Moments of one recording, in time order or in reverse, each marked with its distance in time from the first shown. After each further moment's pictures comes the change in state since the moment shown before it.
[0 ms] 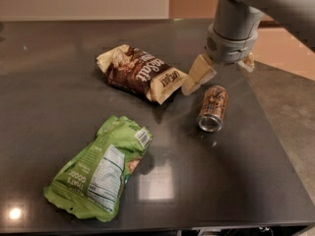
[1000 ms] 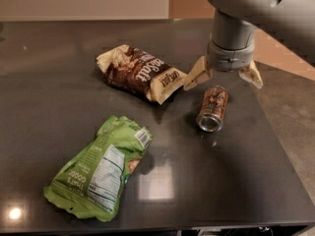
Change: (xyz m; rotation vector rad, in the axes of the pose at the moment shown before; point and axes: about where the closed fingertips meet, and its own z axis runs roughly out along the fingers) arm 0.006 -0.010 0.018 0.075 0.014 0.453
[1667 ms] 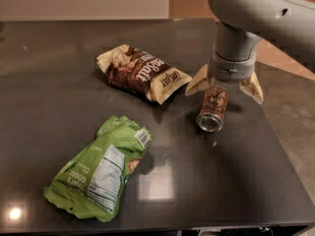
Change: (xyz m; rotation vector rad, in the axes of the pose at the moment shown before) arm 0.017 -0.004 0.021 -0.023 0.052 0.160
